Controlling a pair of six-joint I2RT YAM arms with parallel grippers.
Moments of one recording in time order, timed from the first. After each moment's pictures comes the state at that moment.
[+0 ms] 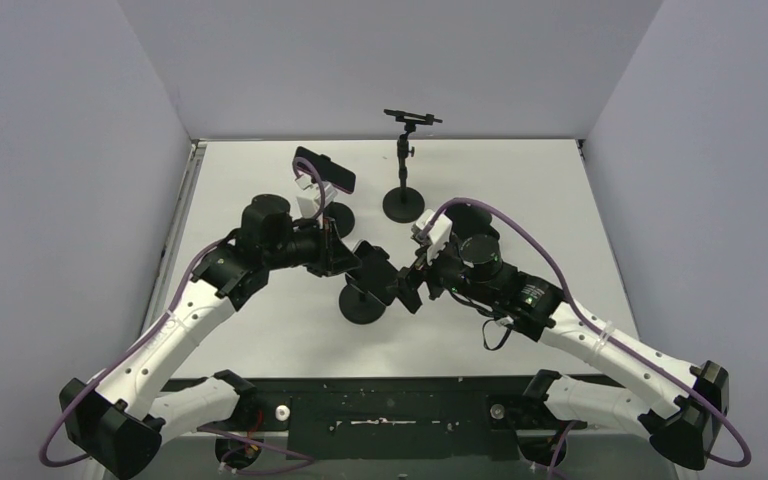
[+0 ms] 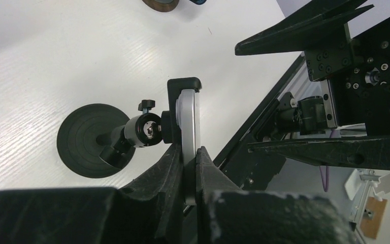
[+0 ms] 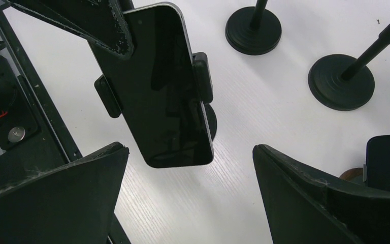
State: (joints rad) left arm -0.55 1.07 1.02 -0.44 0.46 -0.43; right arm 0.87 1.00 0.87 -0.23 -0.09 0.01
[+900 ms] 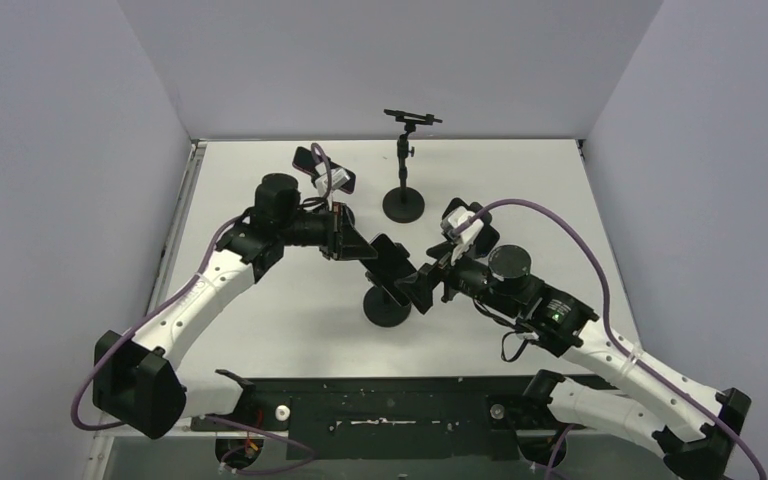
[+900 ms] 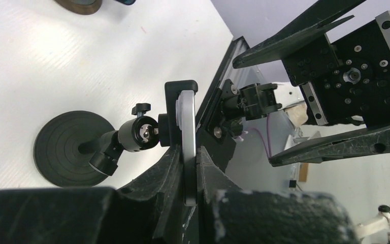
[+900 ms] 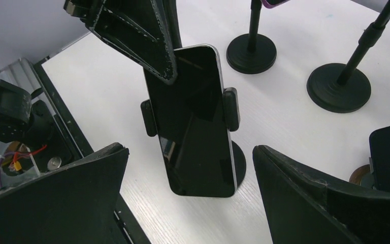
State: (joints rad) left arm -0.46 1.26 1.04 -0.23 0.85 -0.51; right arm 0.87 0.85 0.82 -0.20 -0.07 0.14
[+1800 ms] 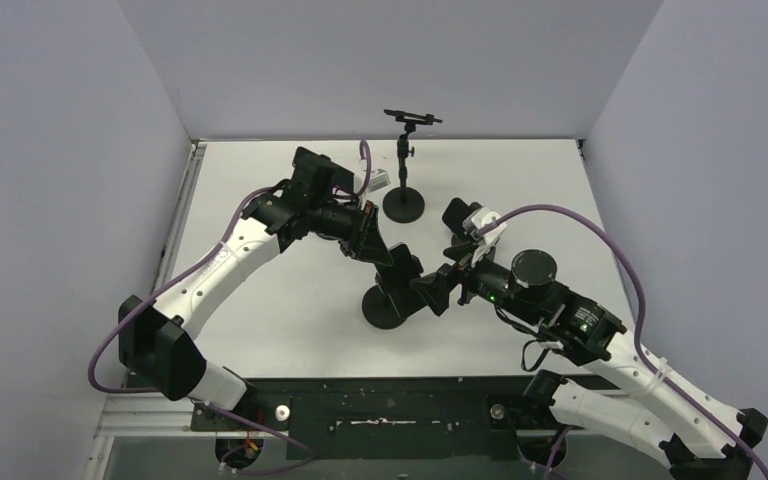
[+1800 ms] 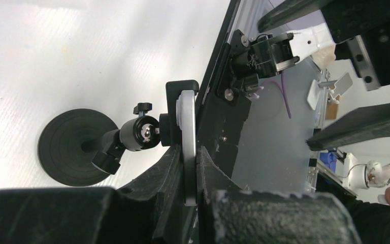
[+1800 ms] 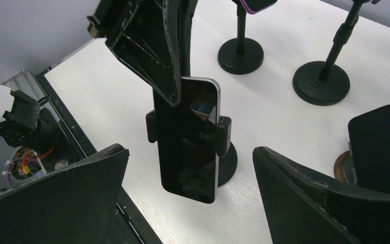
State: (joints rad) left arm -0.58 1.48 1.37 -0.61 0.87 -0.19; right arm 0.87 0.76 0.90 -0.35 -0.02 0.16
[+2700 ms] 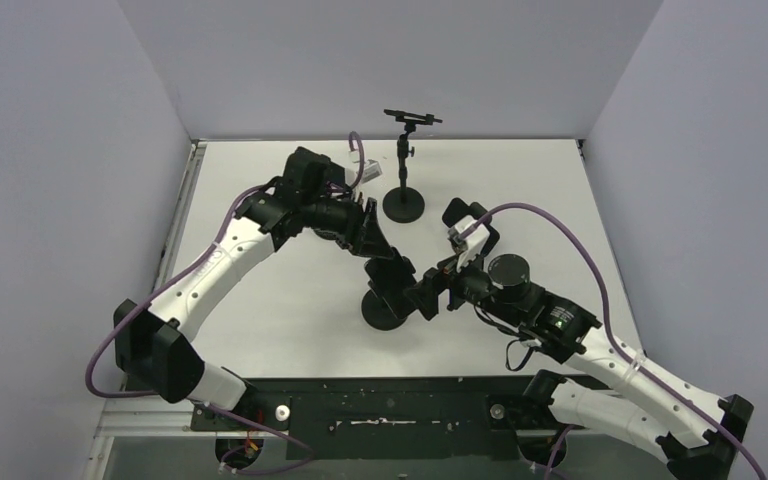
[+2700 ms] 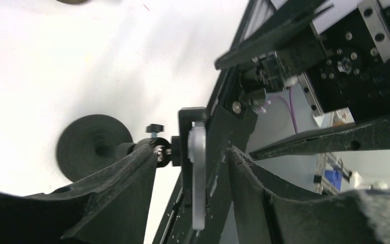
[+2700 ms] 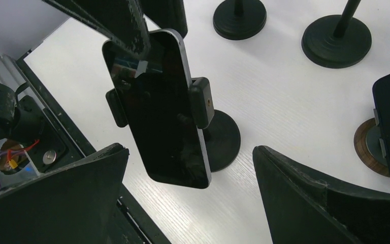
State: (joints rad) left arm -0.56 1.48 1.38 -0.62 0.83 -0.20; right arm 0.87 0.80 0.75 -0.27 0.00 0.23
